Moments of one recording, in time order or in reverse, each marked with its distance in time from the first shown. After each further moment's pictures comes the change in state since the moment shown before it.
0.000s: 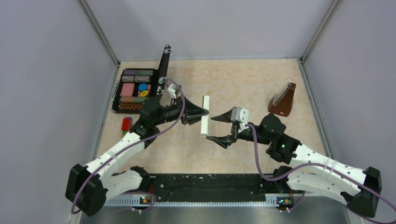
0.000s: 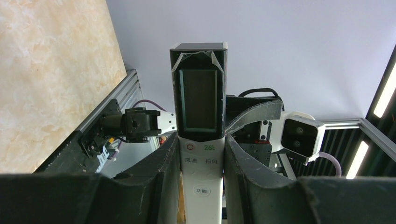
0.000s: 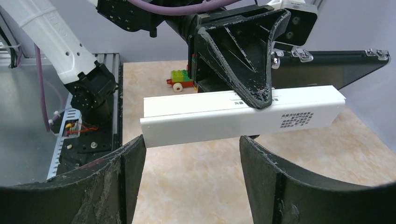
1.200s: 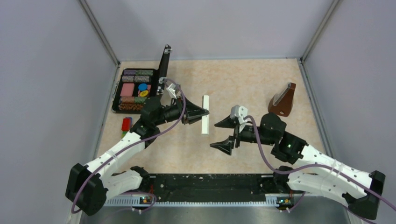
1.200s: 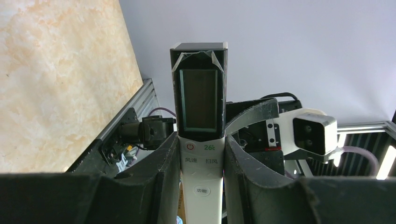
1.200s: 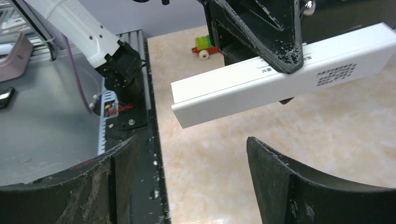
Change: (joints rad) left arm 0.000 0.004 0.000 -0.030 -0.034 0.090; right arm 0.000 -0.058 0.036 -0.230 -0.013 0.118
